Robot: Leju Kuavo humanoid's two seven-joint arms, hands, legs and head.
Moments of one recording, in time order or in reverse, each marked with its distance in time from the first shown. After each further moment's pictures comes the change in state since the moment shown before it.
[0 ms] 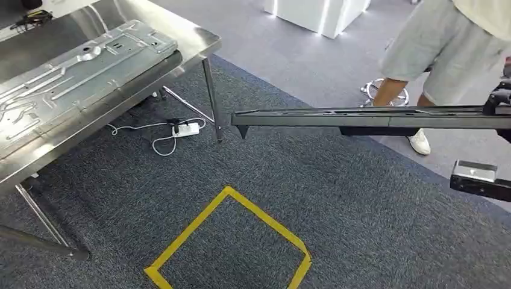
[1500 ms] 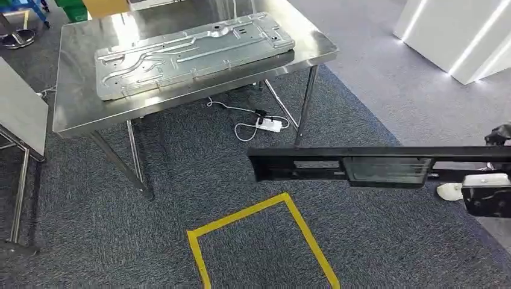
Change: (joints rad) left arm -0.006 0.012 0.014 -0.001 -0.024 -0.029 -0.030; right arm 0.424 -0.655 -0.274 0.077 -0.895 0.116 0.277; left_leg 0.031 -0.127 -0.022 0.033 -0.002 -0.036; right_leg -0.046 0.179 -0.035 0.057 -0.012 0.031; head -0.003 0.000
